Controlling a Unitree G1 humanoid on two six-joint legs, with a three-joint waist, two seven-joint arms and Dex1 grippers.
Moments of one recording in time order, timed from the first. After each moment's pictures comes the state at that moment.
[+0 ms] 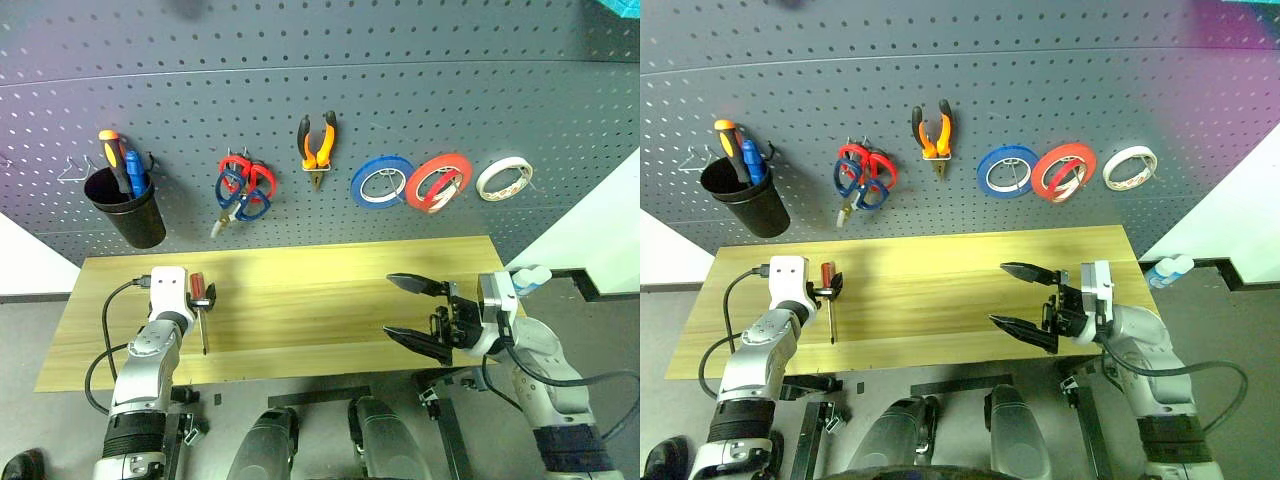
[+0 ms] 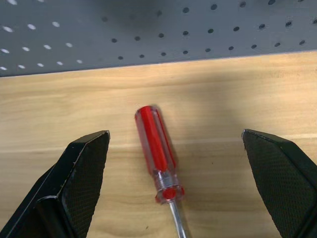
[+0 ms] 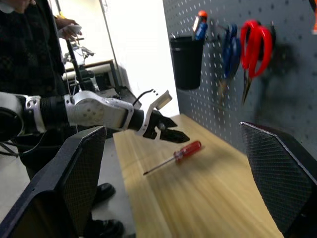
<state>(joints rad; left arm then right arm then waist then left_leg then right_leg) -0.14 0.30 0.22 0.13 -0.12 0.38 -0.14 -0.02 -0.49 -0.09 -0.13 0.66 0.10 1.30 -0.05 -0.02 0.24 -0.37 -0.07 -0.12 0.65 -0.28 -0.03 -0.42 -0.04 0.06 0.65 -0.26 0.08</state>
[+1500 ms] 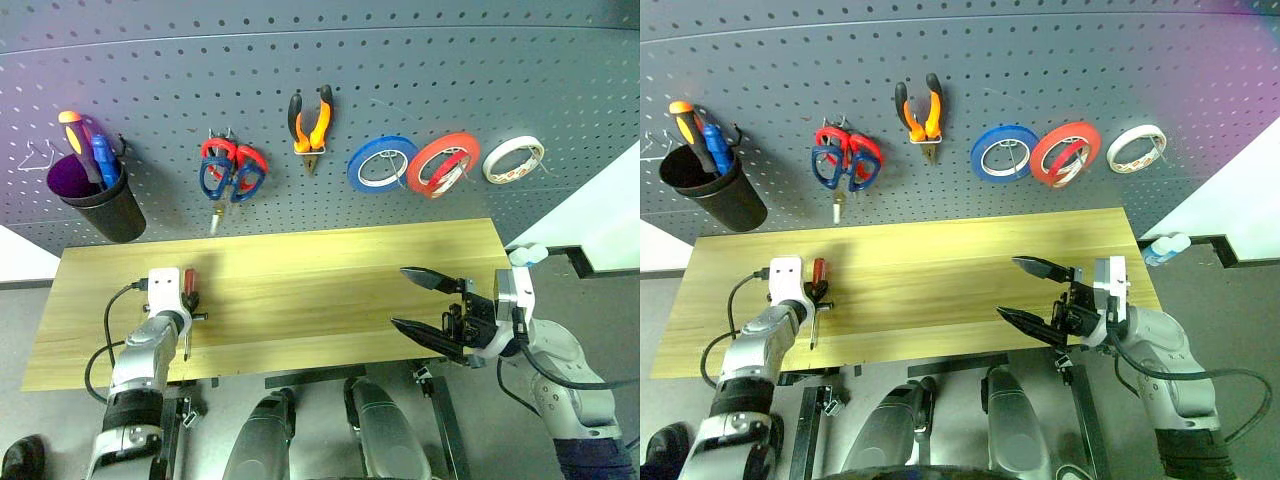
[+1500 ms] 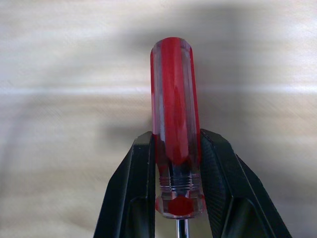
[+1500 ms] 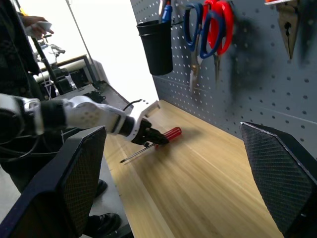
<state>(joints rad) -0.20 0.31 0.25 0.28 -0.17 0.43 -0.17 0.01 -0.52 -0.12 -0.23 0.70 0.16 1.18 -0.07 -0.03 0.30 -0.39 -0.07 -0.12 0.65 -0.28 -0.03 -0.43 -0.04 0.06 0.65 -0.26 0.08</state>
